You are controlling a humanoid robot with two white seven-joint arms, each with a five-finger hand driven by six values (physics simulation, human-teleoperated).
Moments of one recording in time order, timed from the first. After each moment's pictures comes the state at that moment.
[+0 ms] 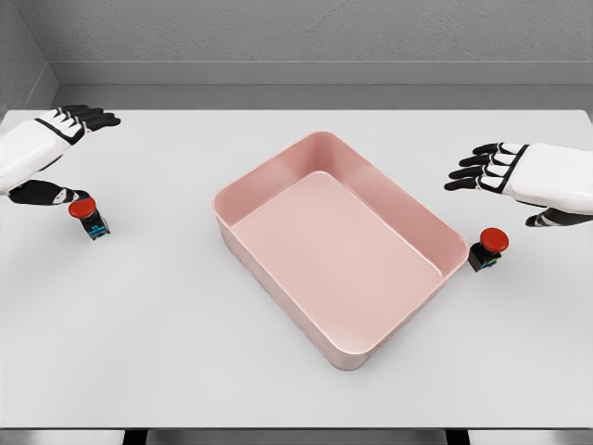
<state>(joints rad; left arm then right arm) -0.30 0.93 -0.31 -1.46 -0.30 -0.61 -0.07 -0.64 -1.28 0.74 -1.74 0.26 -0.61 0.25</state>
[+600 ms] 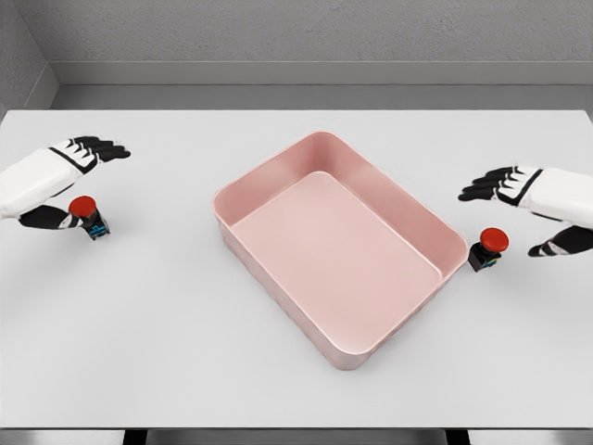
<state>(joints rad) -0.27 0.94 -0.34 -1.45 -0.35 -0.61 -0.09 -0.50 -1.33 0.74 -1.69 -0.01 -0.61 0.24</state>
